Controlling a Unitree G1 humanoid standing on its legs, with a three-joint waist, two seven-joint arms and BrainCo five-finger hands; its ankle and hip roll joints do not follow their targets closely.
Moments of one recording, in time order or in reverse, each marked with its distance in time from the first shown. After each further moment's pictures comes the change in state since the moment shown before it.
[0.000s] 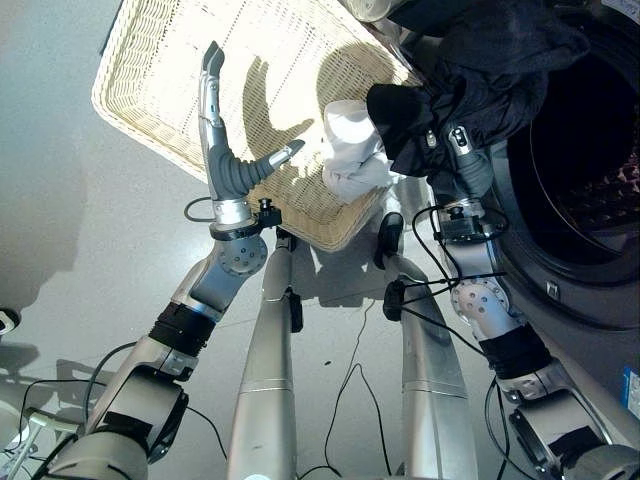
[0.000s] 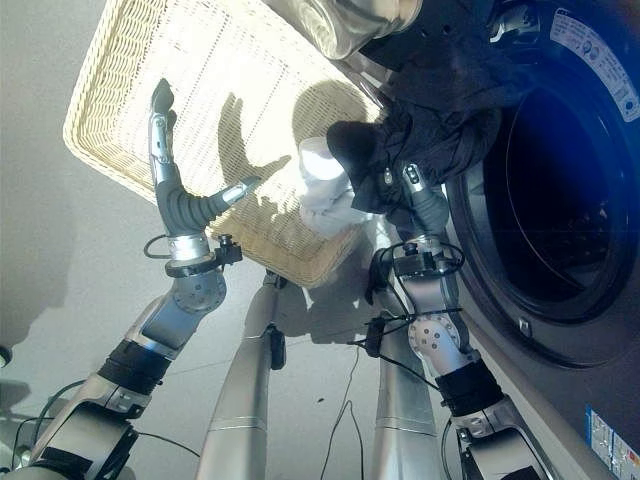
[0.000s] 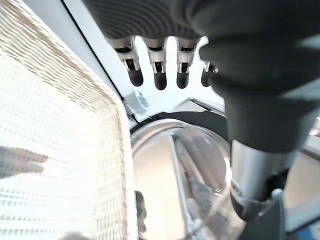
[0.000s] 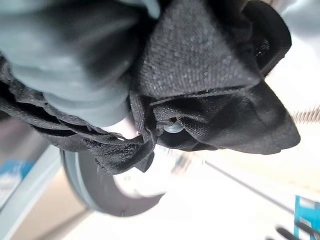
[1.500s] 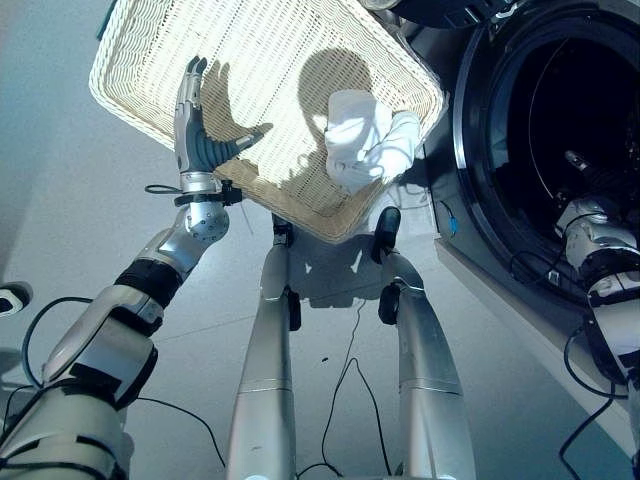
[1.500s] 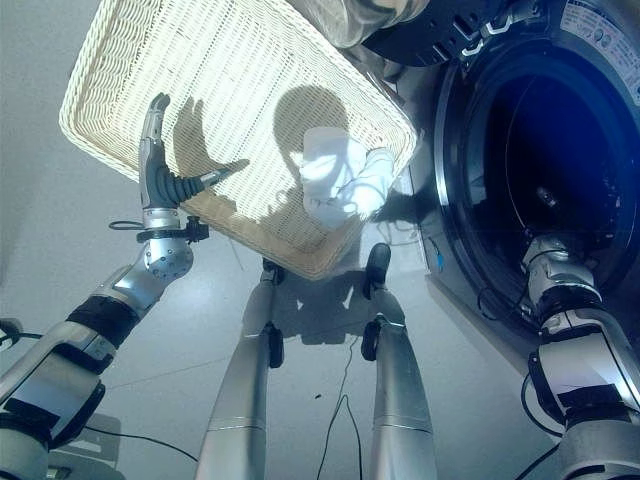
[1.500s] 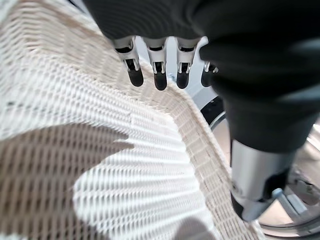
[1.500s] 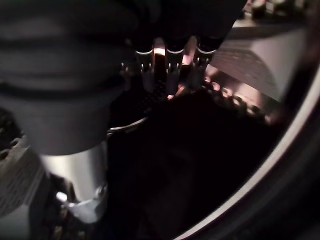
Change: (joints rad) left arm -0.249 0.214 -0.246 0.379 -0.312 -0.013 -0.082; right arm -0.445 -0.428 0.082 0.937 -0.570 0.311 -0.704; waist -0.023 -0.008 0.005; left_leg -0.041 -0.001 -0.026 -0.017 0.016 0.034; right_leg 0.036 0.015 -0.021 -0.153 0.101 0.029
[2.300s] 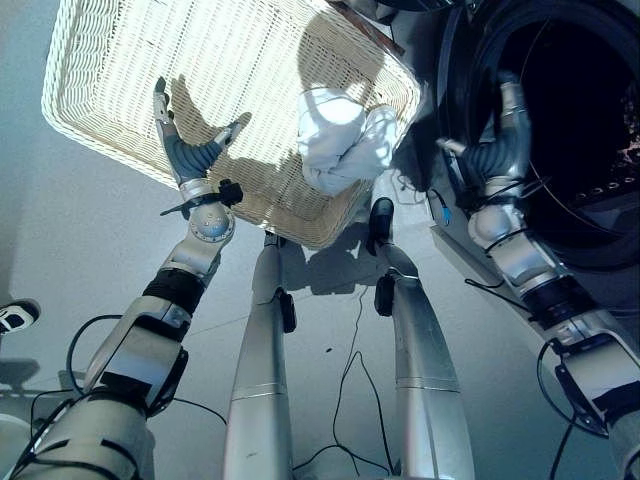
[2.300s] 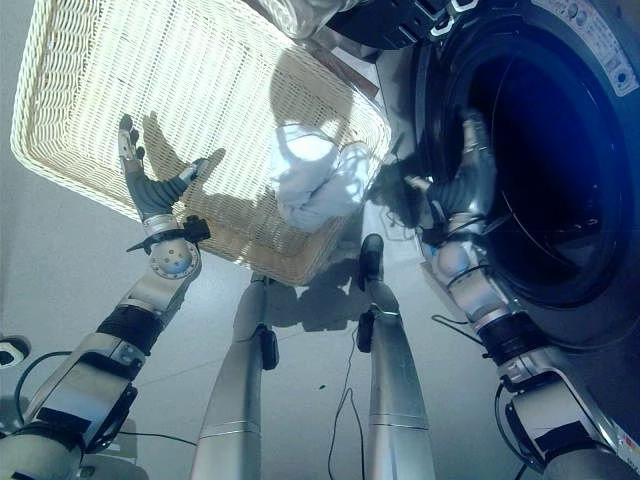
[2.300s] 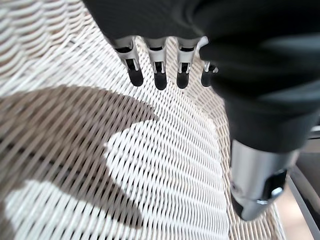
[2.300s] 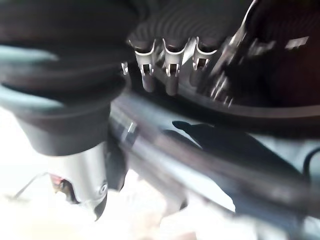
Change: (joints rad) left arm 0.063 -0.171 0.206 0.016 -0.148 -0.029 0.005; right arm 0.264 0.173 0.099 -0.768 -0.852 -0.067 -0.093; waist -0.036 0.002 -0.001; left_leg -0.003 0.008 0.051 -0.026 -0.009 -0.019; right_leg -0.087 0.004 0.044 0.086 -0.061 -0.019
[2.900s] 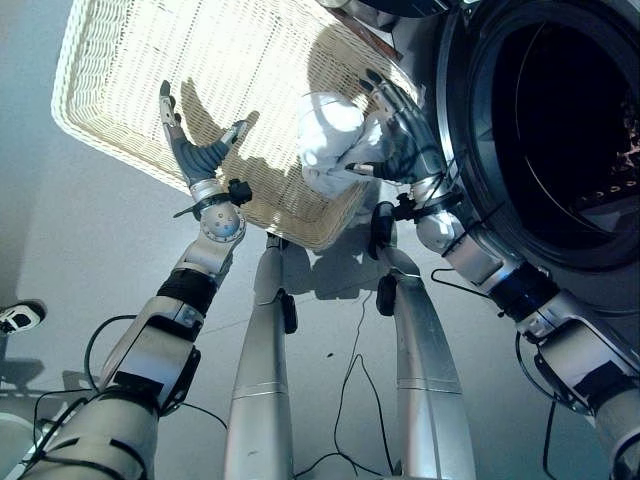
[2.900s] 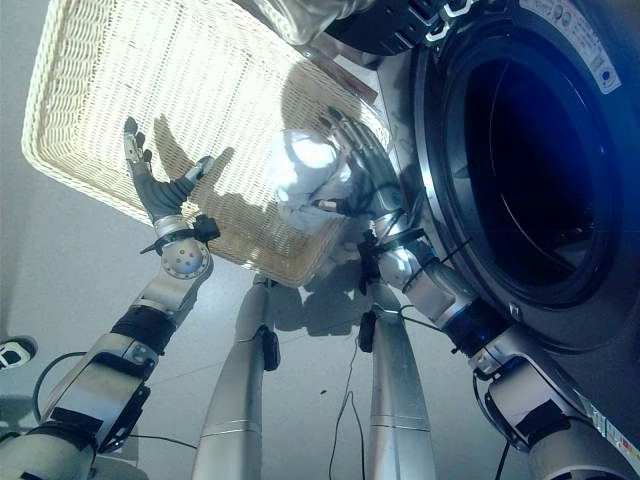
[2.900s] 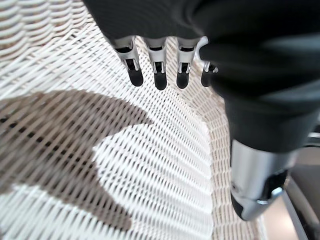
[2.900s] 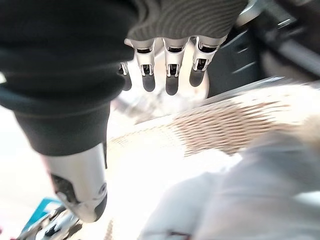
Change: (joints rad) left arm -0.027 -0.061 0.031 -0.003 0.010 -0.004 0.028; right arm -0.191 0.049 0.255 -0.032 -0.197 -0.075 0.141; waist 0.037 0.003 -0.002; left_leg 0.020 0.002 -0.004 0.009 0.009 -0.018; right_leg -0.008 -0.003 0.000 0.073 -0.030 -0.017
